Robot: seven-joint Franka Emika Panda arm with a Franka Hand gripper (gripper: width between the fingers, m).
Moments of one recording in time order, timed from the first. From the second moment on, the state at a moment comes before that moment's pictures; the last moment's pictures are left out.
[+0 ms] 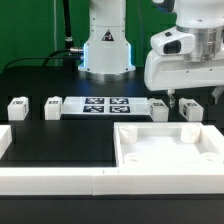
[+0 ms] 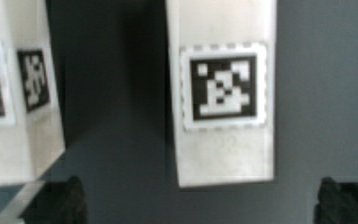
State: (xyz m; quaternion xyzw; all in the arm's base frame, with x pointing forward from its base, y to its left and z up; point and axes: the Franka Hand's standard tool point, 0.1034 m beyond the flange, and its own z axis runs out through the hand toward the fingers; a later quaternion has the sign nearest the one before) arm 0.430 0.153 0.034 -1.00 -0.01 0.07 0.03
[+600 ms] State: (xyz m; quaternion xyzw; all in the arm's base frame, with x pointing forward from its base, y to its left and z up) arm 0.429 0.153 0.034 -0.96 0.03 0.29 0.00
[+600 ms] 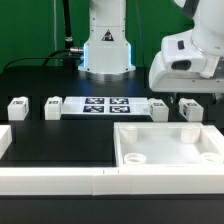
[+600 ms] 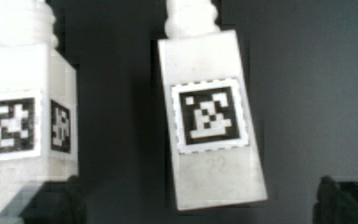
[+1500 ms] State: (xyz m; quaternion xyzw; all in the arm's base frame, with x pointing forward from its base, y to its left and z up) arm 0.416 0.168 0.015 -0.92 0.01 0.40 0.01
